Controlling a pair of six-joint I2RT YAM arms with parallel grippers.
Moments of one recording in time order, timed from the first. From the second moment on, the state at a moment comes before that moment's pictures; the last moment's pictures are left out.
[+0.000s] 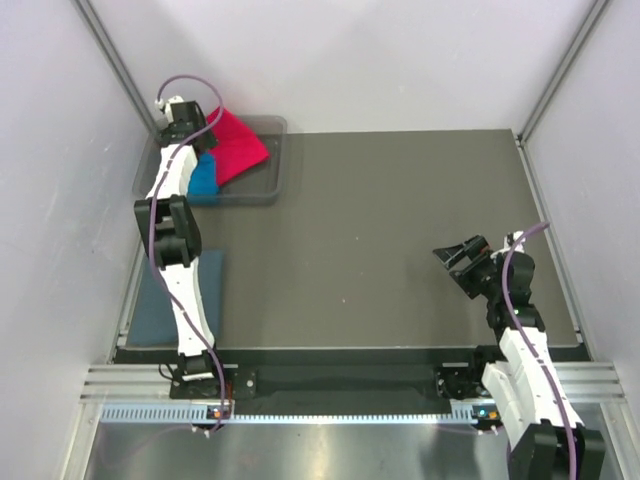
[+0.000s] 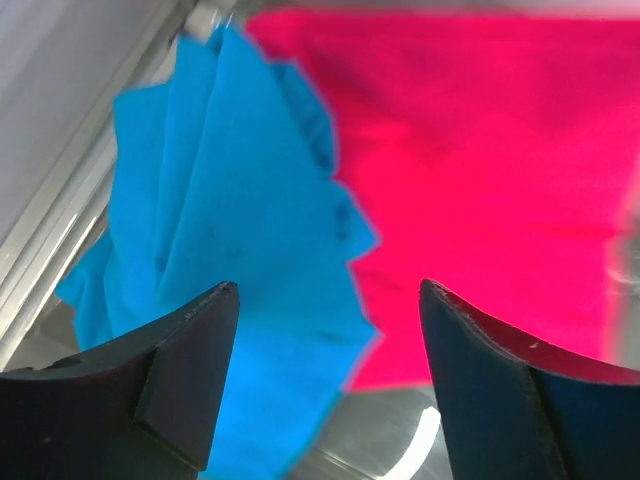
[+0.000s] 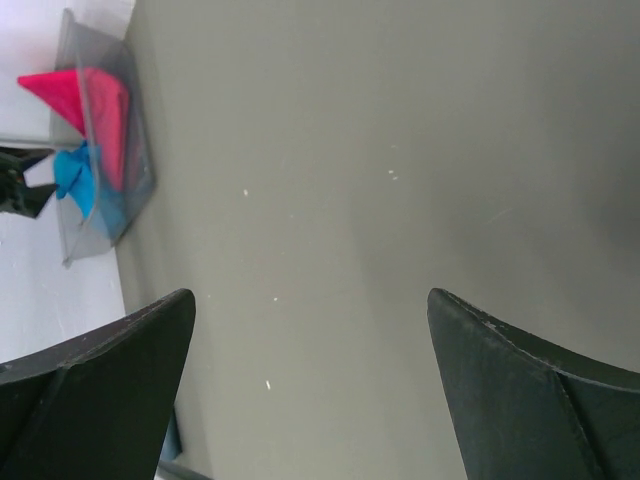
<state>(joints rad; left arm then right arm) 0.12 2.32 2.14 -0.43 -0.24 -0.37 -0.10 0.65 0.28 -0.12 -0.36 0.87</state>
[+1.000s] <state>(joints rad) 0.02 1.86 2.05 -0.45 0.01 -0.47 0.04 0.71 0.42 -0.18 -0.39 0.79</state>
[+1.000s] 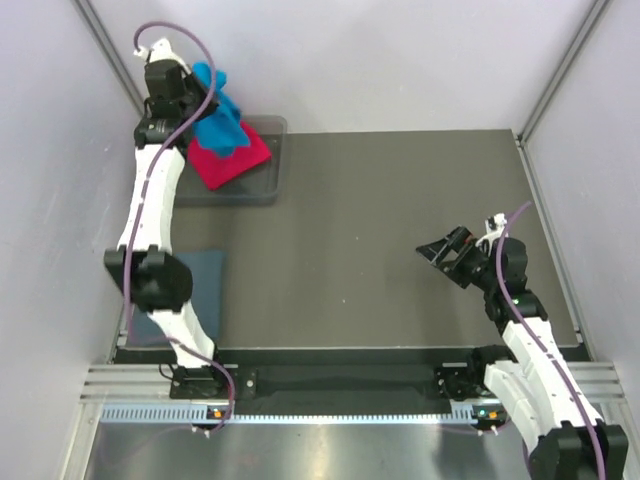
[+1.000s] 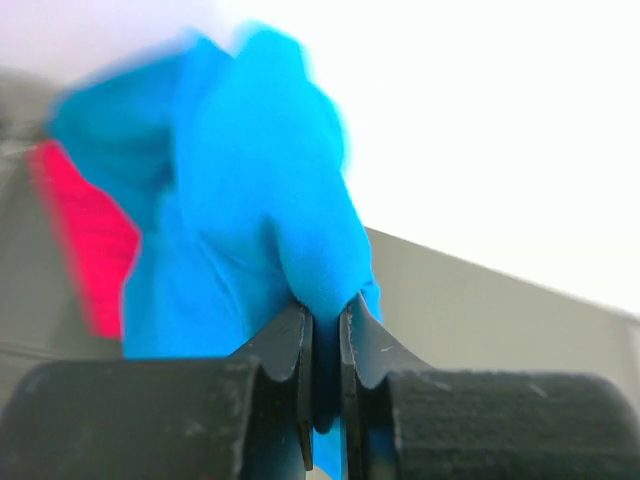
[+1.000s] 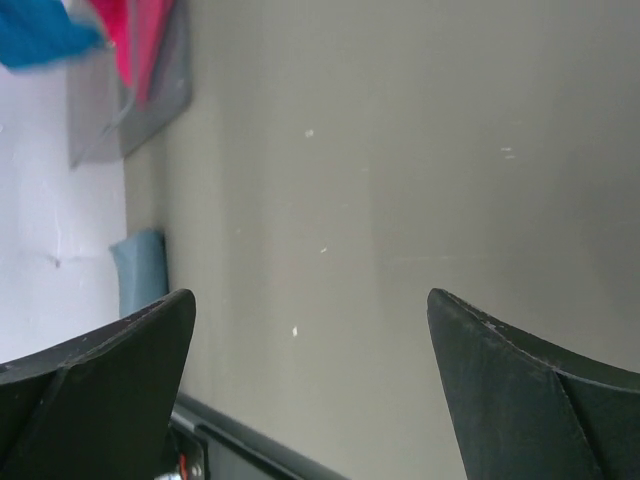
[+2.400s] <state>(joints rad) -0.67 2.18 1.71 -0.59 0.14 -0.44 0.25 1.52 0.88 -0.52 -0.26 0.42</state>
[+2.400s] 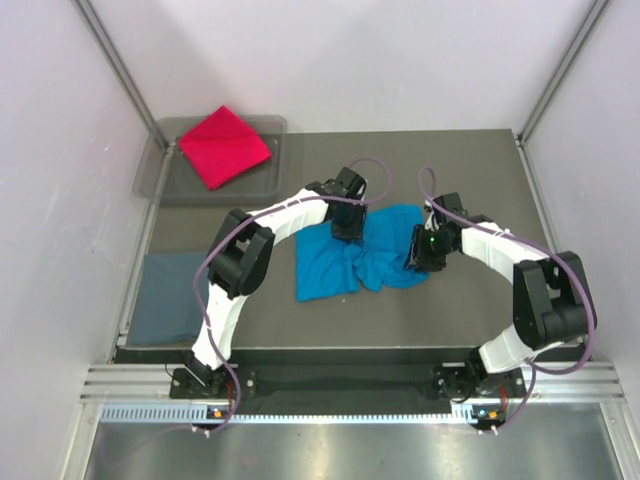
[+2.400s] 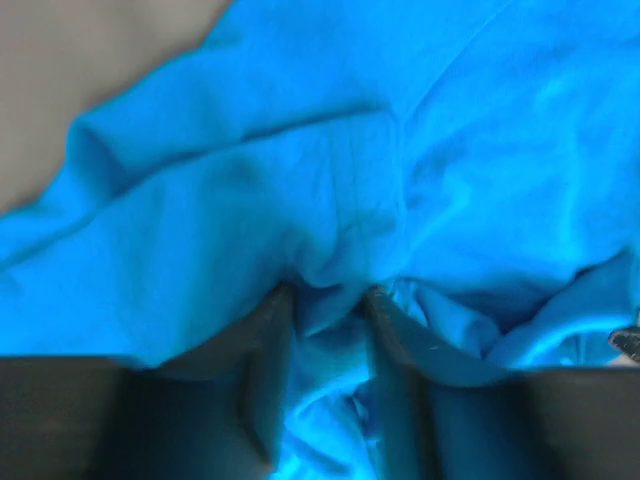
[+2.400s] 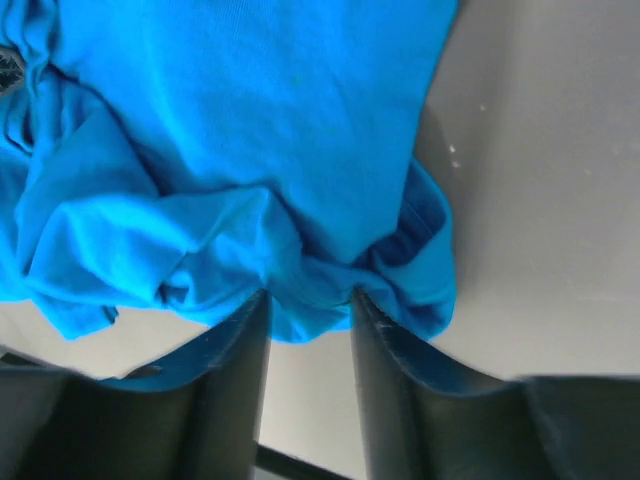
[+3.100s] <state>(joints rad) -0.61 1.87 1.96 -0.82 -0.06 -0.31 0.20 1.27 1.28 -0.59 0.16 0.36</state>
